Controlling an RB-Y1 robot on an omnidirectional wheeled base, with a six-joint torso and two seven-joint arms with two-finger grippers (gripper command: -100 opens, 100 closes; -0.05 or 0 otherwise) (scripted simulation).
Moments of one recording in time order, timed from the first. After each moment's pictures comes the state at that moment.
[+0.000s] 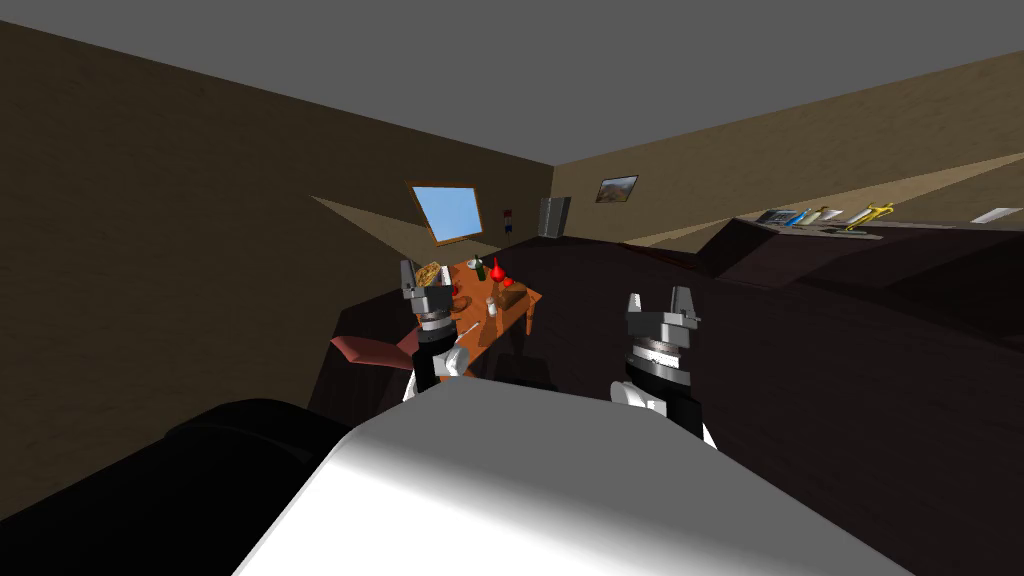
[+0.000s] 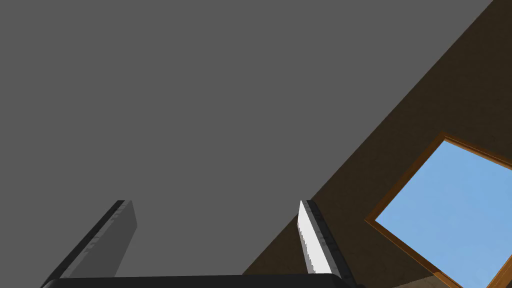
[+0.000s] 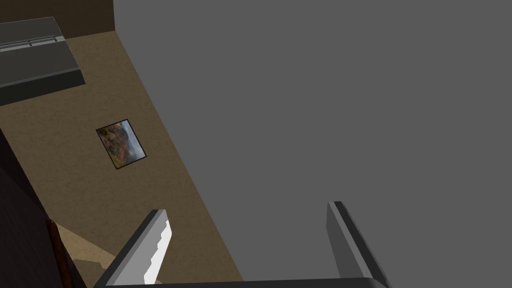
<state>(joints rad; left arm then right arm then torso) 0.45 -0.03 -0.03 -2.33 0.11 -0.62 0.07 0.54 0.00 -0.03 -2.25 -0.07 -0.50 -0.13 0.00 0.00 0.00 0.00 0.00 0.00</state>
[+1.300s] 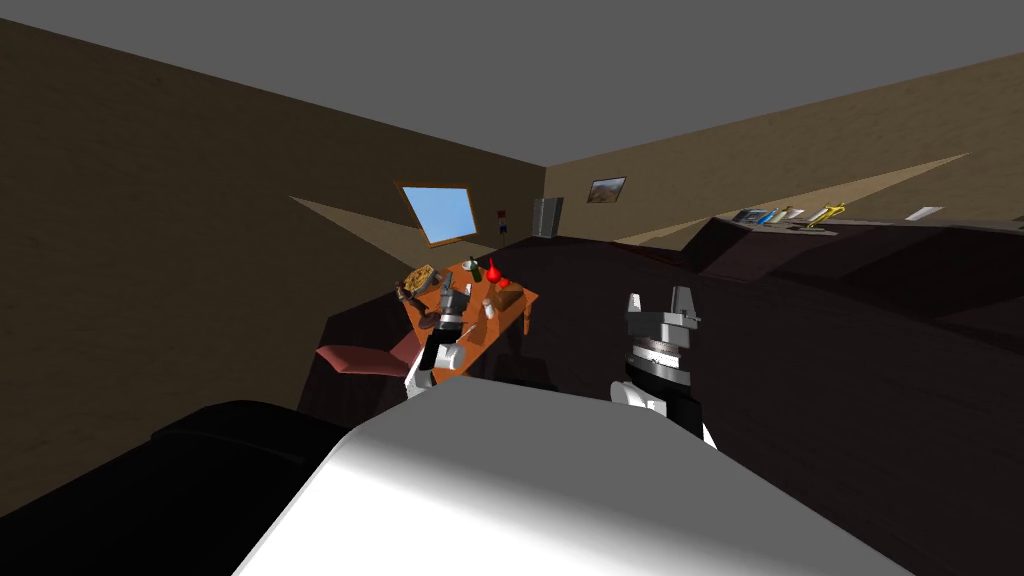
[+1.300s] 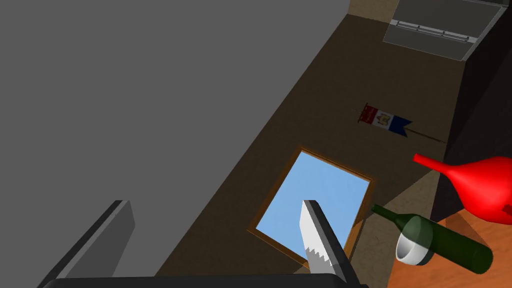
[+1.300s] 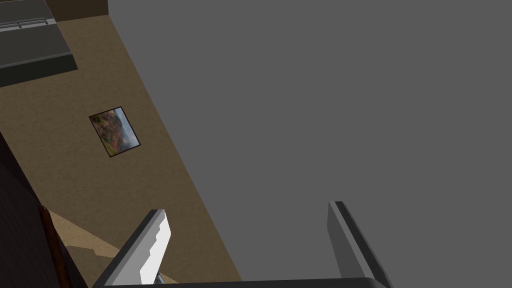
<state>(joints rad) 0.36 0.19 0.00 -2.09 0.23 -0.37 0.19 0.54 0.00 -0.03 -2.25 -0.07 -0.50 -0.13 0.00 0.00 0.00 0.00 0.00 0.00</state>
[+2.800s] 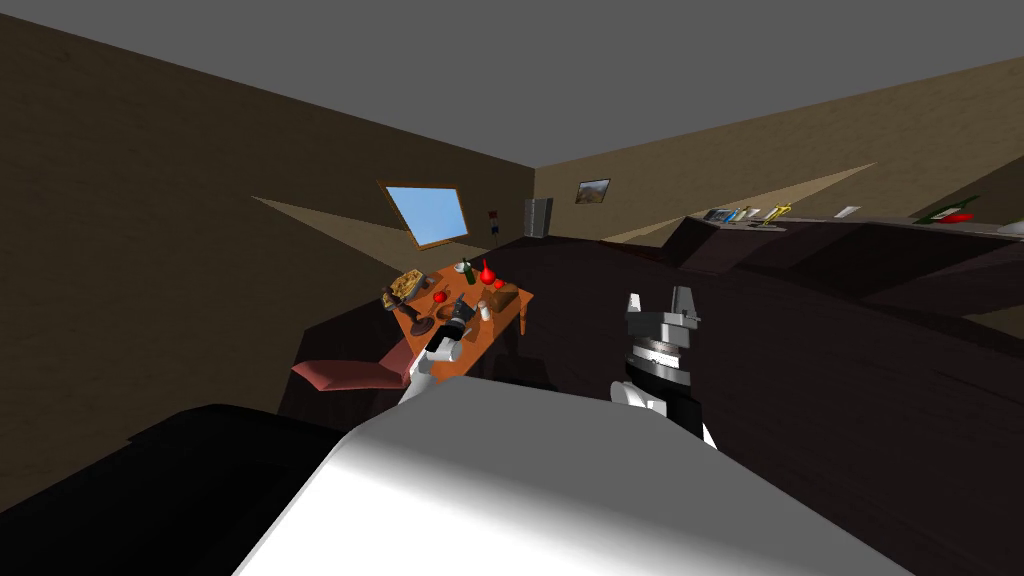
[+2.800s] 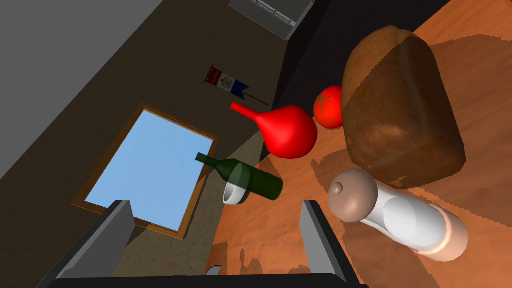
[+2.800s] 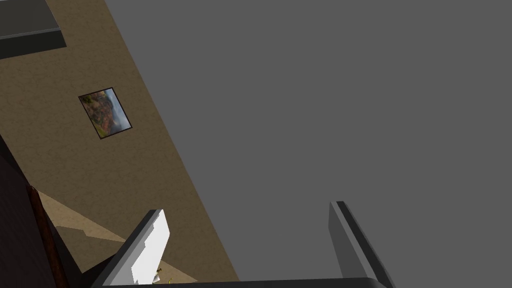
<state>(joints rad) 0.25 0.30 0.03 -1.79 0.41 0.00 0.35 0.54 0.00 -0.03 -2.25 -0.07 -0.50 -0.13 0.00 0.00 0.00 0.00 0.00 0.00</state>
